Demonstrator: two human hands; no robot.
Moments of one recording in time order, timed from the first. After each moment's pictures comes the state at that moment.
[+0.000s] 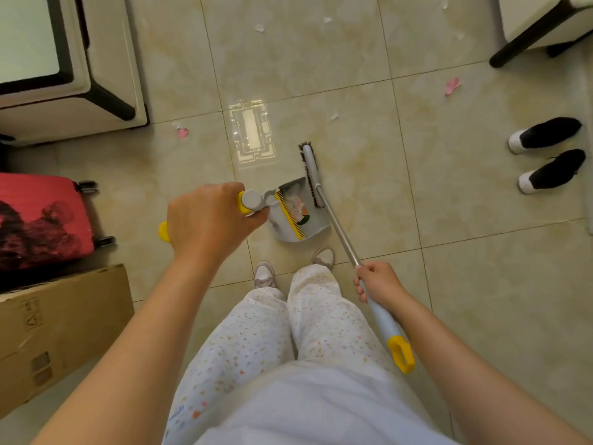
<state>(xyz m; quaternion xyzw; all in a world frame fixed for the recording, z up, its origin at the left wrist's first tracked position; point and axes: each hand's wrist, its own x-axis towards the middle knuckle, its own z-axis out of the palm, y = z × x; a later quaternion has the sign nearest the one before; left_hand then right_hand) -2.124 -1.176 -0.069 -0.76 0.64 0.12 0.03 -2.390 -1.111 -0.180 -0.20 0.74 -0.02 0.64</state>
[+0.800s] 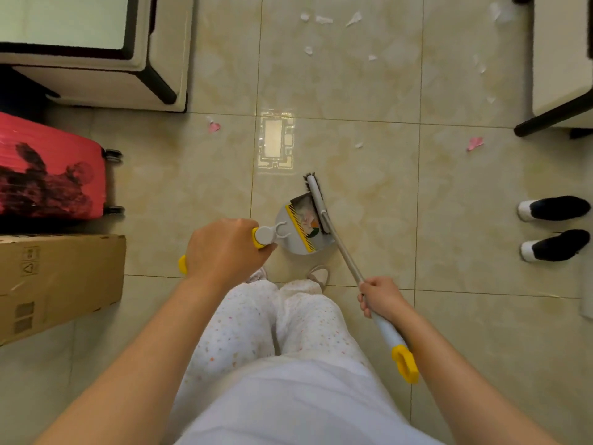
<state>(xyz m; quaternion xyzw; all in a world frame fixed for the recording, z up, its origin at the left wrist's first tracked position) -2.131 -1.130 -0.064 -0.79 0.57 0.21 0.08 -2.399 -1.145 -0.166 -0.30 0.72 0.10 0.62</state>
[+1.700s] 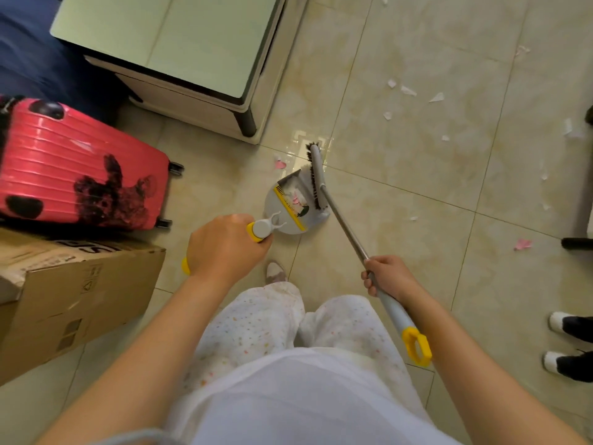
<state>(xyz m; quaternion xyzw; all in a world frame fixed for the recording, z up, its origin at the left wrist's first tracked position) -1.840 -1.193 -0.070 -0.88 0.42 0.21 -0.03 -2.082 -1.309 -0.136 -0.36 0.68 0.08 0.63</state>
